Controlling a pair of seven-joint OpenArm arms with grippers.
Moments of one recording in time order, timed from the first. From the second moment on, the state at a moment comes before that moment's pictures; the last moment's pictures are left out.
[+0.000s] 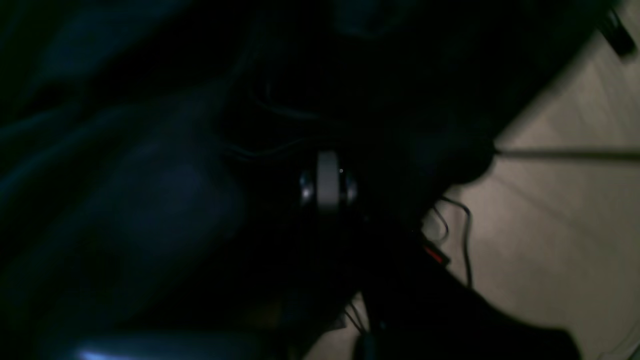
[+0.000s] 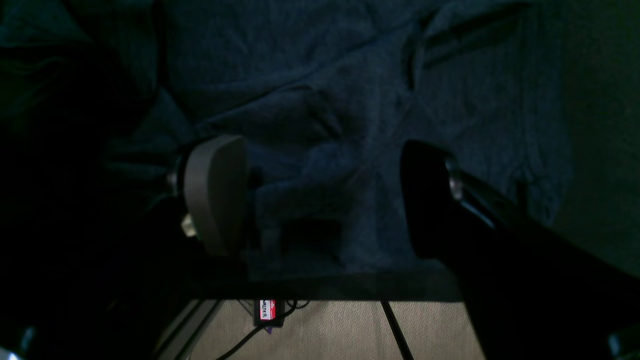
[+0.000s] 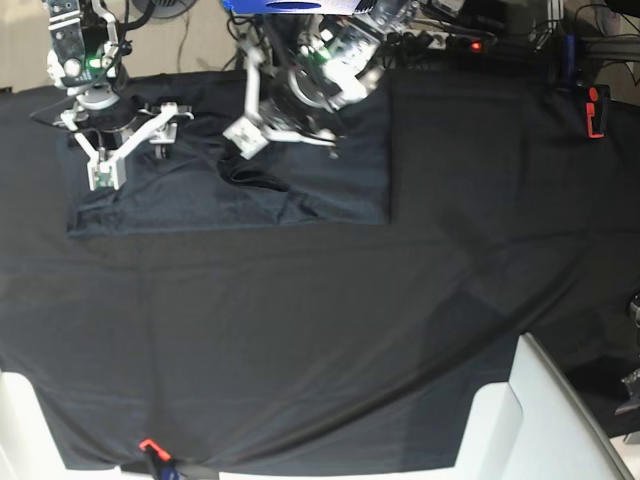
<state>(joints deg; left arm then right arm) 17.0 -1.1 32.0 90.7 11.5 -17.4 39.5 -28.2 11.3 -3.0 102.3 10.3 -5.3 -35.2</state>
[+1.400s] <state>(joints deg) 4.1 2.3 25.2 78.8 11.4 -17.6 38.9 -28.2 11.1 -3.2 102.3 10.3 -5.3 -35.4</state>
